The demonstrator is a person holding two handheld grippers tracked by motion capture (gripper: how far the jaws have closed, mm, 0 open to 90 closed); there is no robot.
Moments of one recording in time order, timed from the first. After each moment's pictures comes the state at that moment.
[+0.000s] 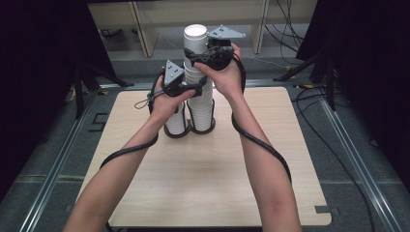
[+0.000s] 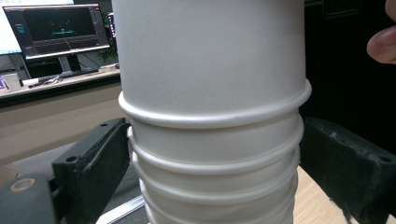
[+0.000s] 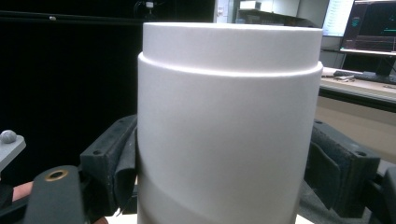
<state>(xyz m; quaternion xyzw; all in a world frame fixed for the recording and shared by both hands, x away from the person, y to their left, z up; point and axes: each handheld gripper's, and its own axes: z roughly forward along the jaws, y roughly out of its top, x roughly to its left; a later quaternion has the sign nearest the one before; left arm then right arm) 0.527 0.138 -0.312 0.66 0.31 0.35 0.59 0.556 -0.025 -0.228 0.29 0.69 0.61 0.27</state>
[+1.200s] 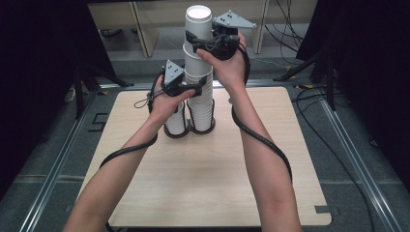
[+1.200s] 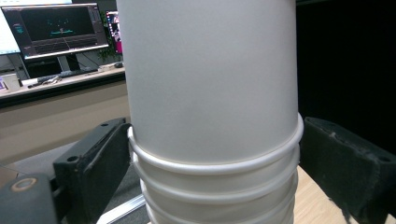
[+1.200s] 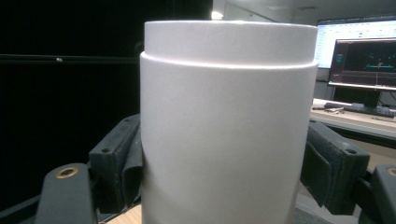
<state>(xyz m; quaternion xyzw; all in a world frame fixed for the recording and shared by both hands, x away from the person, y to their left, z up) 0.528 0.138 -0.311 0.66 0.32 0.34 0.59 0.545 -0.034 -0.193 0.27 0.65 0.65 0.29</state>
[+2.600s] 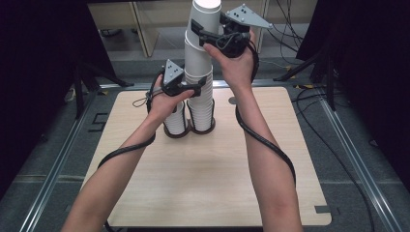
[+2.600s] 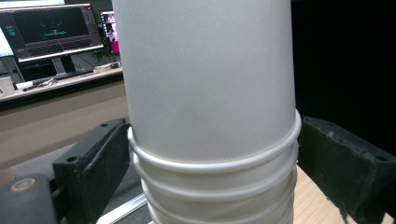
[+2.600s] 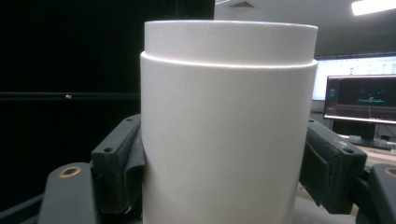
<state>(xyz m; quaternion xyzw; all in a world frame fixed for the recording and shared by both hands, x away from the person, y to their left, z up) 0.530 0.140 -0.311 0.66 0.30 0.34 0.59 0.523 -0.052 -0.172 0.25 0.60 0.70 0.31</state>
